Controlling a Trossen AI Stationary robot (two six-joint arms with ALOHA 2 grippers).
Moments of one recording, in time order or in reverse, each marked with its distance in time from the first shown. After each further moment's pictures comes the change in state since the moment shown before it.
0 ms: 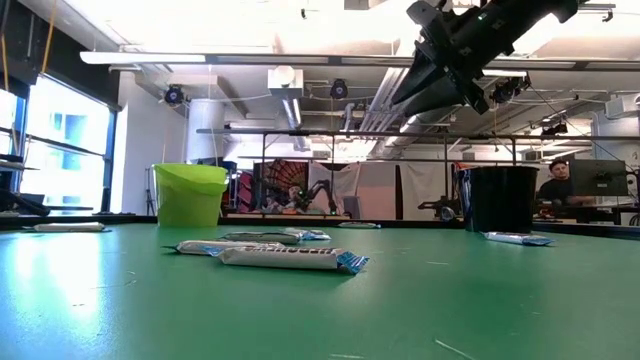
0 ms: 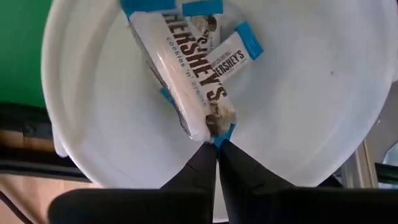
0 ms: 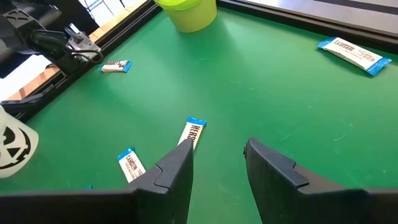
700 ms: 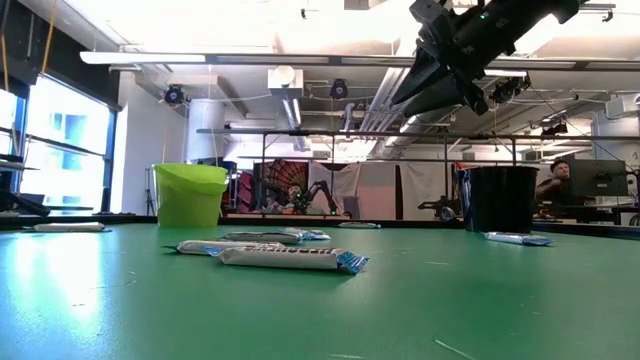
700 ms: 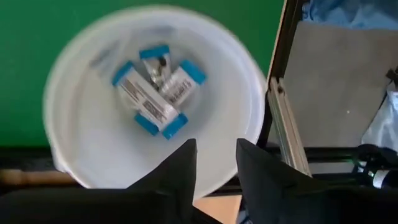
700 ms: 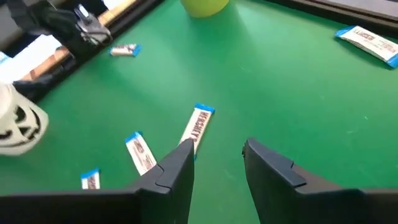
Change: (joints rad) left arm 0.049 -0.004 0.179 -0.053 -0.035 0.156; right arm 0.000 0.000 0.000 -0.011 -0.060 -0.022
